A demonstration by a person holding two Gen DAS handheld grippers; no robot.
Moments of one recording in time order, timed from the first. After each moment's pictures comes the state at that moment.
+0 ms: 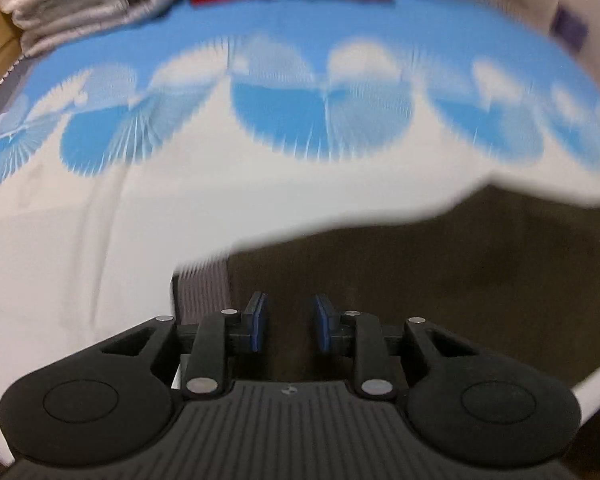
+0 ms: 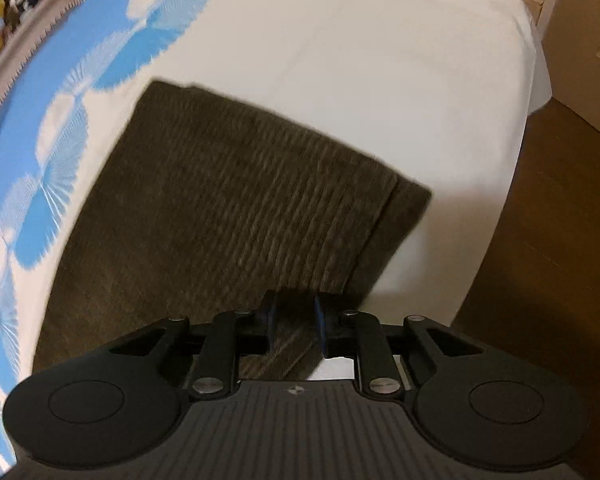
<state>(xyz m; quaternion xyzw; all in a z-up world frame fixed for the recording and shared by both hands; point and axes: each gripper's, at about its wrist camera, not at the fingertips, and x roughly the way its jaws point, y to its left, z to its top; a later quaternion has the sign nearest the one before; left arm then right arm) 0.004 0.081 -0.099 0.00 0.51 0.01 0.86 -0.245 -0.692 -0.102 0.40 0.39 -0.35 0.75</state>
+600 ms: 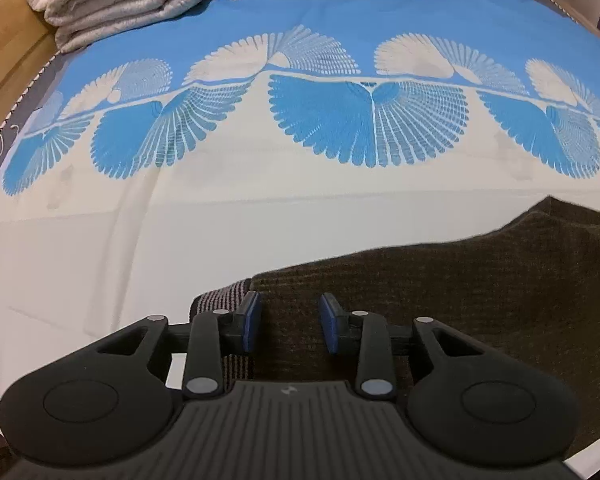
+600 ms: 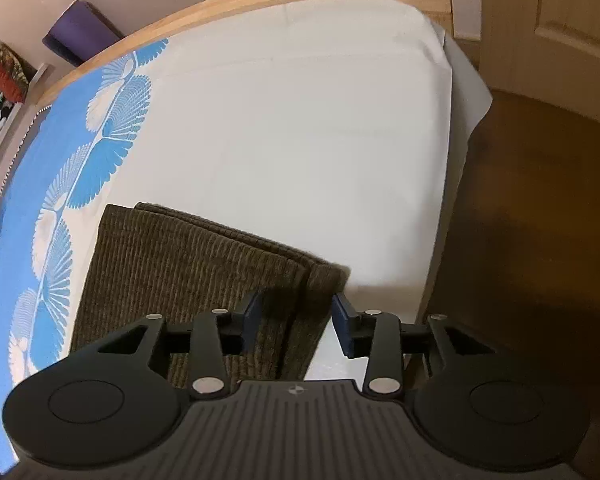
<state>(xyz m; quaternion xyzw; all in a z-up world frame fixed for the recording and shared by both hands) 0.042 0.072 -0.121 0.05 0.53 0.09 0.84 -0.299 -0.726 -0.098 0.46 0.27 -0.41 0.74</state>
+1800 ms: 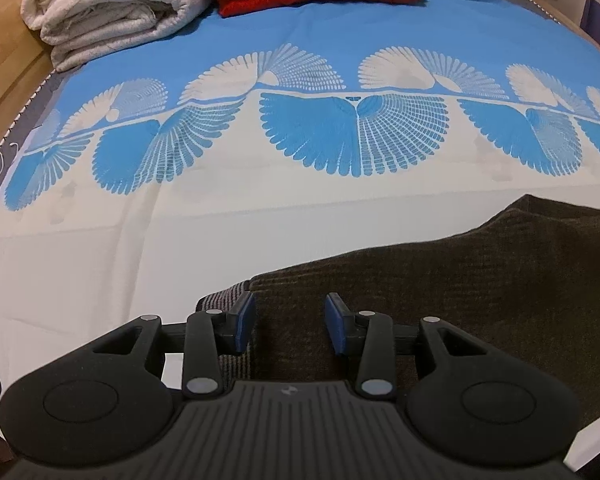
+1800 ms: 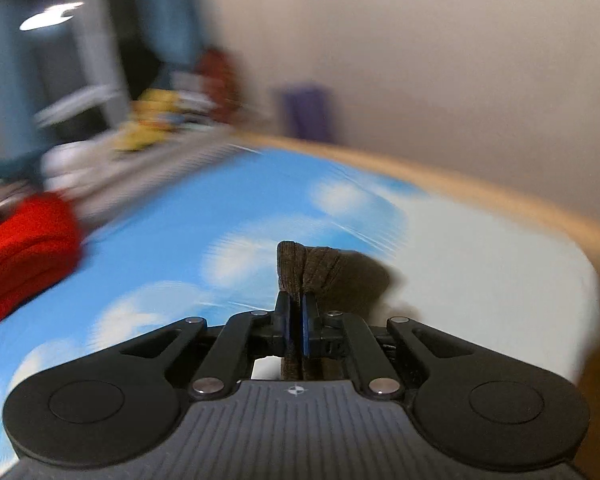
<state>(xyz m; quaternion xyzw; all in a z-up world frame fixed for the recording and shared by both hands) 0.020 0.067 -0.099 0.06 0.51 0.07 0.85 -0.202 -0.494 0.039 0.12 0.14 -0.27 0.95</state>
